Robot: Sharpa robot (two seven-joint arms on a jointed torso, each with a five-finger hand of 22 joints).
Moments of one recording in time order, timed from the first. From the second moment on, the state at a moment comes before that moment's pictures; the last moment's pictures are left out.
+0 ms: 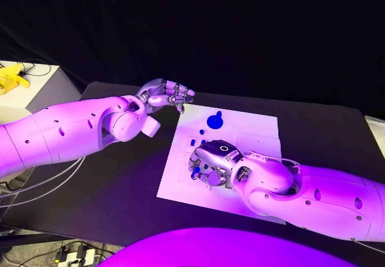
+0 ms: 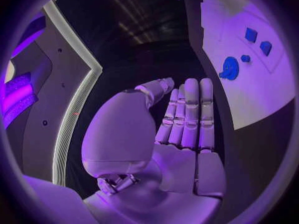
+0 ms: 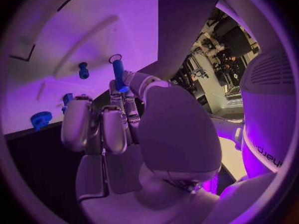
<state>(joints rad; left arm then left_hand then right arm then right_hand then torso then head) 1.18 -0.87 -0.03 1.42 -0.28 -0.12 0.28 1.36 -0.18 0.57 -0.02 0.24 0.90 0.19 0.24 0.23 0.96 0.12 0.46 0.18 1.05 0.05 1.04 0.45 0.18 0.85 0.15 0.95 0.67 1.11 -0.61 -0.20 1.74 -1.69 -0.34 -0.25 1.48 -0.23 0.60 0.12 0.14 1.14 0.12 0.20 0.35 1.24 0.12 0.15 0.07 1.47 -0.03 1.35 1.18 0.08 1.47 0.07 1.18 1.31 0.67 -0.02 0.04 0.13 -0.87</state>
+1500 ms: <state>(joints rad) 1.18 -0.87 -0.03 1.42 -0.28 -0.12 0.28 1.36 -0.18 0.57 -0.02 0.24 0.90 0.19 0.24 0.23 0.96 0.12 0.46 0.18 1.05 0.05 1.04 0.45 0.18 0.85 0.14 0.95 0.67 1.07 -0.57 -0.20 1.69 -1.72 -0.33 -0.24 1.36 -0.25 0.61 0.06 0.22 1.02 0.14 0.15 0.34 1.18 0.08 0.07 0.10 1.44 0.00 1.27 1.06 0.09 1.43 0.09 0.95 1.31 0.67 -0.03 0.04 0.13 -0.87</state>
